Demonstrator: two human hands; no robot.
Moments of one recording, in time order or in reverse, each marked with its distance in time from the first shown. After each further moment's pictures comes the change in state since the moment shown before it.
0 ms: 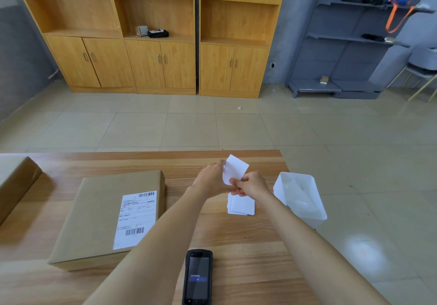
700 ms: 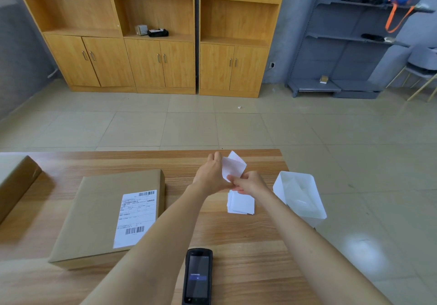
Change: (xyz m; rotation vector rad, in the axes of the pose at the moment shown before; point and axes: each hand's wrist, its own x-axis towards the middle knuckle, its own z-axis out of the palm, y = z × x) left_hand -0.003 0.005 -0.007 0.021 0.058 0.005; right_hand 0.000 -0.002 0.001 0.099 -0.052 0.034
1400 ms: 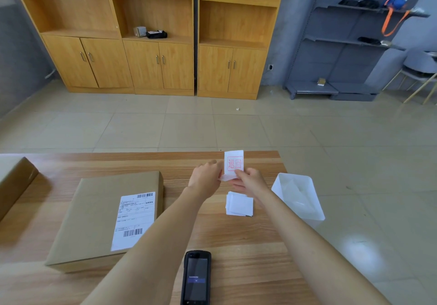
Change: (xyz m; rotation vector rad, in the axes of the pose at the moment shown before) left_hand -0.004 -0.002 -0.007 0.294 0.061 0.108; right_hand -0.003 -0.007 -0.001 0.272 -0.004 -0.031
